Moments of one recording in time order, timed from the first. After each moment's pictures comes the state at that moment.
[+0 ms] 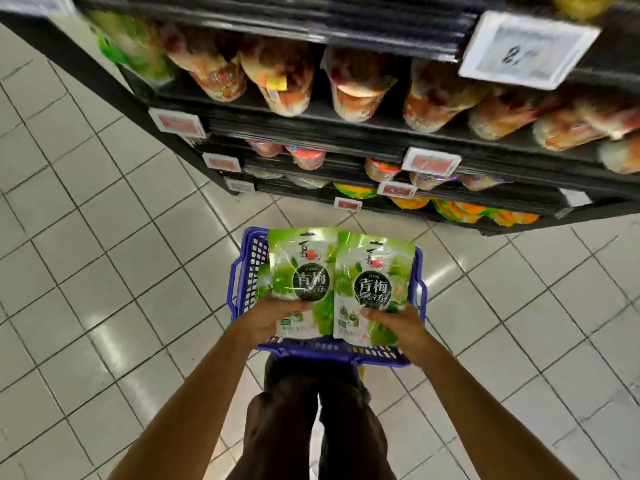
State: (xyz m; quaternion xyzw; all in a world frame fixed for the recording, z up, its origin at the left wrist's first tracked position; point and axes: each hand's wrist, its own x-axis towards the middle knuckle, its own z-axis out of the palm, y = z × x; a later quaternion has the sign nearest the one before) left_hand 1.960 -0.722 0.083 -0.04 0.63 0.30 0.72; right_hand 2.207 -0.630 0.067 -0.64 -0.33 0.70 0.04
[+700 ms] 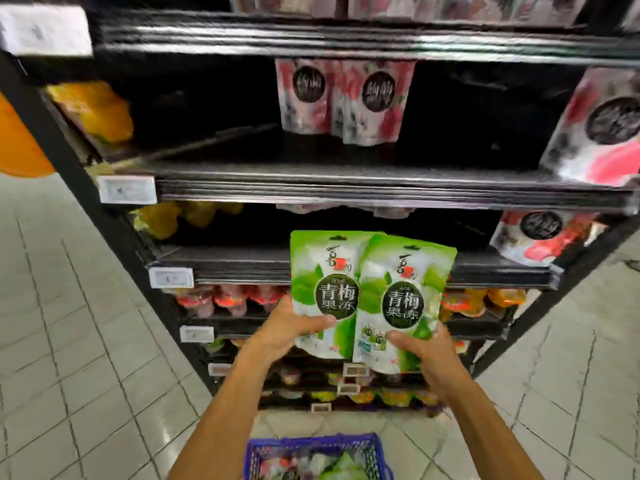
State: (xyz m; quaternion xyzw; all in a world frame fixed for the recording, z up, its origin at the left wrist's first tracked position) left_hand 1.949 -0.582 0.599 0.41 0.54 0.48 0.57; right_hand 2.203 -0.539 0.579 -0.43 -0.51 0.63 0.40
